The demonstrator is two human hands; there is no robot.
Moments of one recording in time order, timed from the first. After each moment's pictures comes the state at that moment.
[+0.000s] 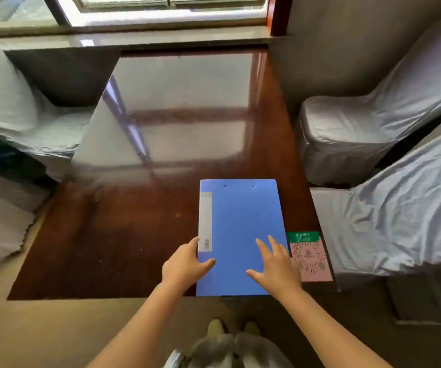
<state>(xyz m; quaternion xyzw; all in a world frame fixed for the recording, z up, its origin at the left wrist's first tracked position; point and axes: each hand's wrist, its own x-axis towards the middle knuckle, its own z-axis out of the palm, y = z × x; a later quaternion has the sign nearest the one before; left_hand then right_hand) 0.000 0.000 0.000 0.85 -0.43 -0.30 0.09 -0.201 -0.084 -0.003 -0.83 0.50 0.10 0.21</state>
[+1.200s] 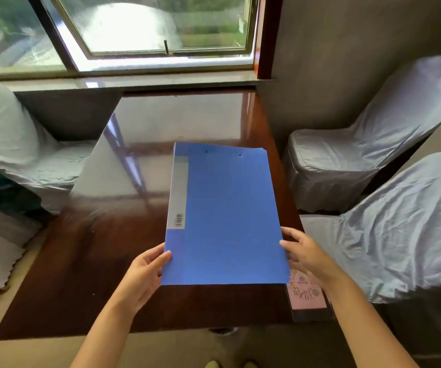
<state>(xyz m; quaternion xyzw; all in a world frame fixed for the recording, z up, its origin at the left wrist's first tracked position) 0.051 0.018 0.087 0.57 -0.21 -0.56 0.57 -0.234 -0.157 0.085 -0.57 0.48 -0.16 0.65</state>
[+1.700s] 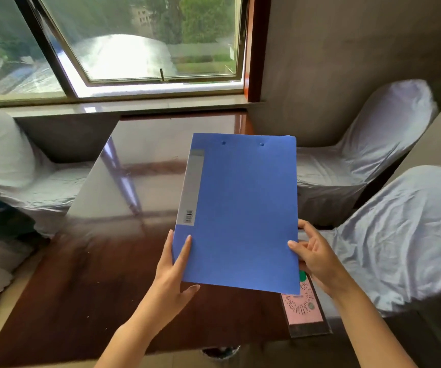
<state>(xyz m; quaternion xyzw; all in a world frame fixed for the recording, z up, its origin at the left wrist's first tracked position) 0.008 0.004 0.103 0.70 -0.63 -0.14 0.31 -0.253 -0.159 0.118 -0.59 0.40 -0.29 0.64</state>
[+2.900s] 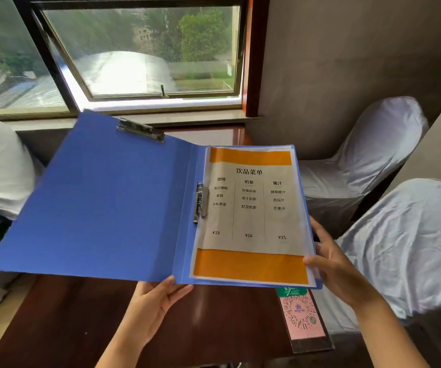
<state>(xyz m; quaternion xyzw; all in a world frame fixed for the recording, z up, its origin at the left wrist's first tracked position) 0.019 0.016 0.122 0.46 -0.16 -0.51 0.71 -0.274 -0.163 0.144 -0.56 0.33 -0.28 0.71</state>
